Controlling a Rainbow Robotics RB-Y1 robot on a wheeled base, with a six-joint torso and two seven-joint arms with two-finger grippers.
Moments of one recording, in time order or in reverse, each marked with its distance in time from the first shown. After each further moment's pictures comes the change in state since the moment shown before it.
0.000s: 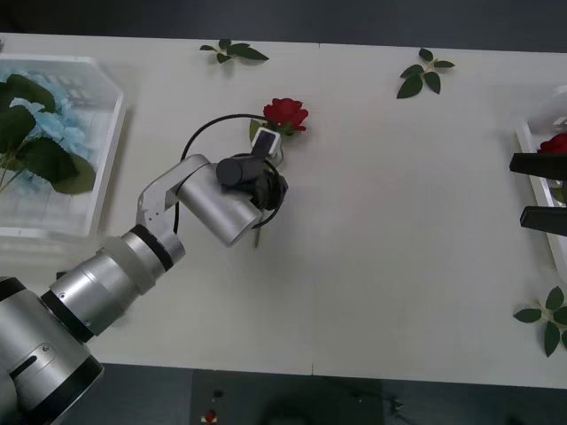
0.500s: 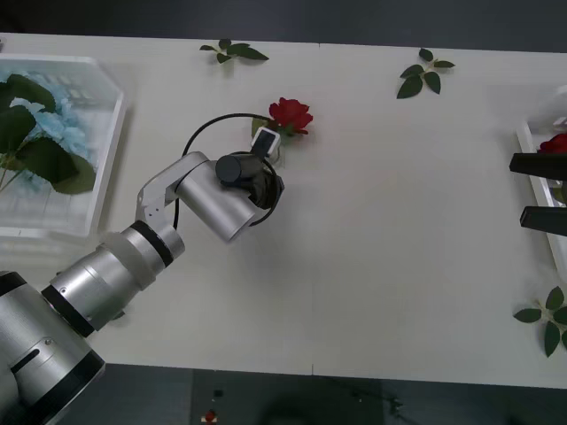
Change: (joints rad) right arm 0.000 0.000 0.000 0.000 0.000 0.000 0.000; left arm -0.020 0.000 0.000 0.033 0.000 -0.002 -0.061
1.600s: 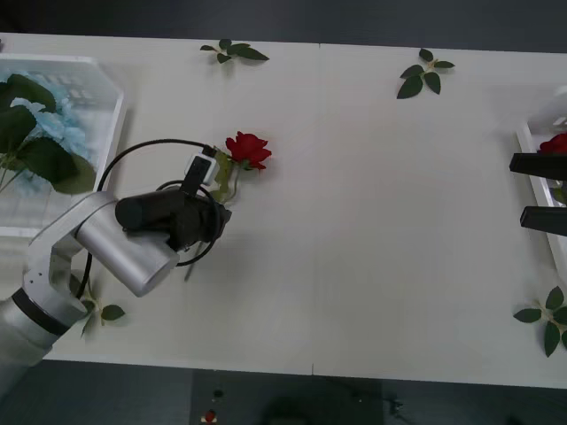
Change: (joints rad) right arm 0.000 0.000 0.000 0.000 0.000 0.000 0.000; left arm 0.368 0.298 0.104 -0.628 0.077 0.175 0.000
